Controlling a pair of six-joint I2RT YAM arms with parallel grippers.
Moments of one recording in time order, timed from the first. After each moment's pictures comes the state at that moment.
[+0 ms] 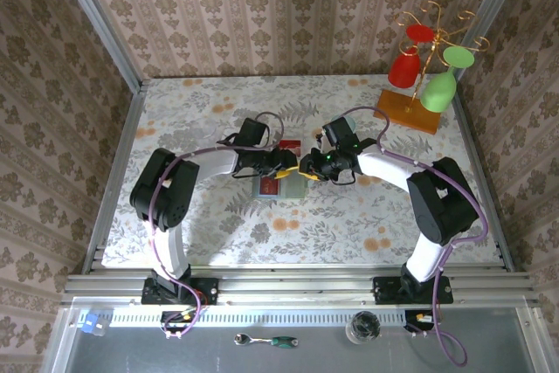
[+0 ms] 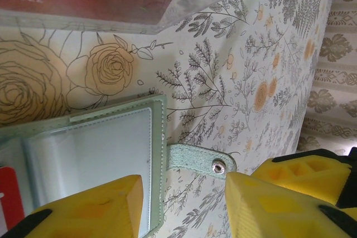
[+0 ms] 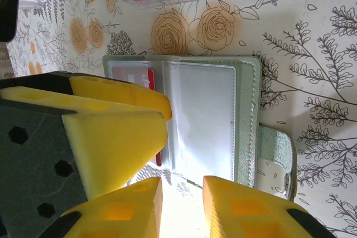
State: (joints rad) left arm -0.57 1.90 1.12 -0.13 0.67 -0.82; right arm 0.45 1.74 1.08 -0.32 -0.47 0.76
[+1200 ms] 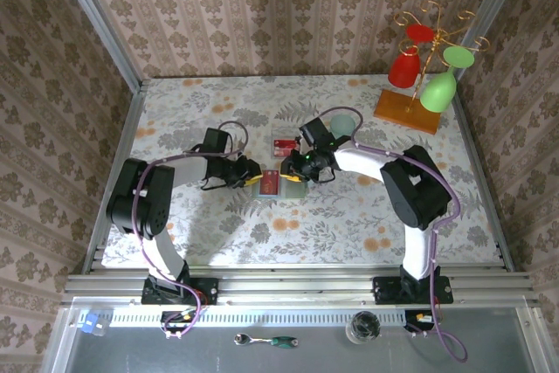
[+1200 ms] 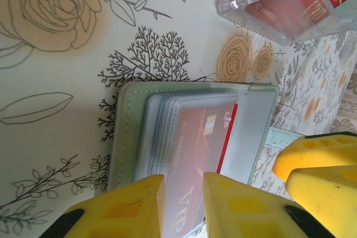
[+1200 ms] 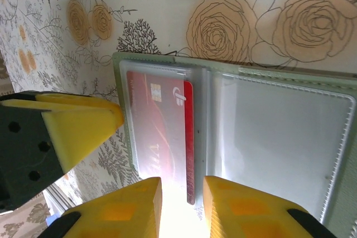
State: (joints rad) left arm -0.34 1.76 0.89 -0.18 0.67 -0.70; right arm 0.55 1.94 1.24 -0.31 -0.49 0.81
